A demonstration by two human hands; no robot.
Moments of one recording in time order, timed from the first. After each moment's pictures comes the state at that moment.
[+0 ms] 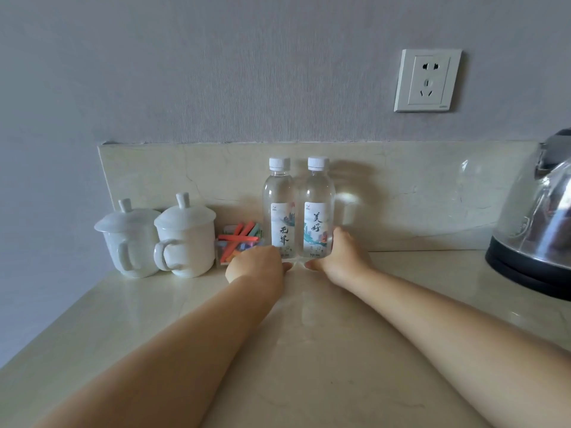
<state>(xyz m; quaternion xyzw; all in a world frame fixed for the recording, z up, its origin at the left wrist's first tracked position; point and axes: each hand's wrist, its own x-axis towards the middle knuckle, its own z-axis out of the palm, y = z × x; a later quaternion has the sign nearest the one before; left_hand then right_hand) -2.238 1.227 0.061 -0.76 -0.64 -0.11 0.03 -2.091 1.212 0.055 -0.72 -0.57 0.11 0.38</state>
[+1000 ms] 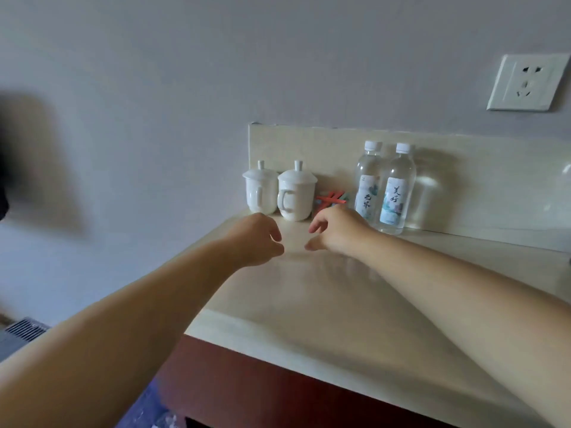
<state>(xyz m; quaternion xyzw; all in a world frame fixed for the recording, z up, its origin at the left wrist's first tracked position) -2.398 1.077 0.084 -0.72 -0.65 -0.23 -0.08 -2.228 1.094 0.102 -0.57 -0.77 0.14 0.23</state>
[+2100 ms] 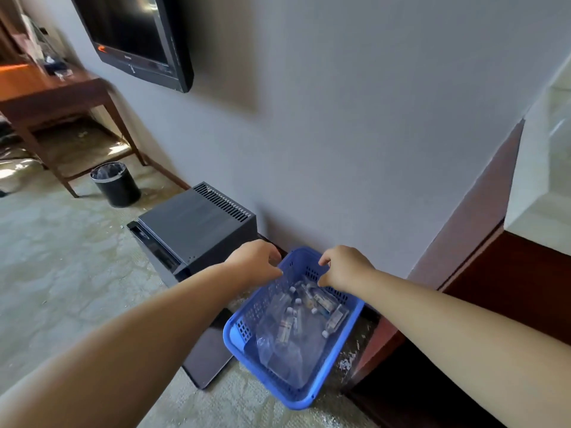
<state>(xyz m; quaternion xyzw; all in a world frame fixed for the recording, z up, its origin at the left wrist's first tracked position) -2.808 0.927 -0.132 -0.55 -0.79 -0.08 -0.26 -2.637 1.012 -0.146 -0.49 -0.83 0.26 -0.06</state>
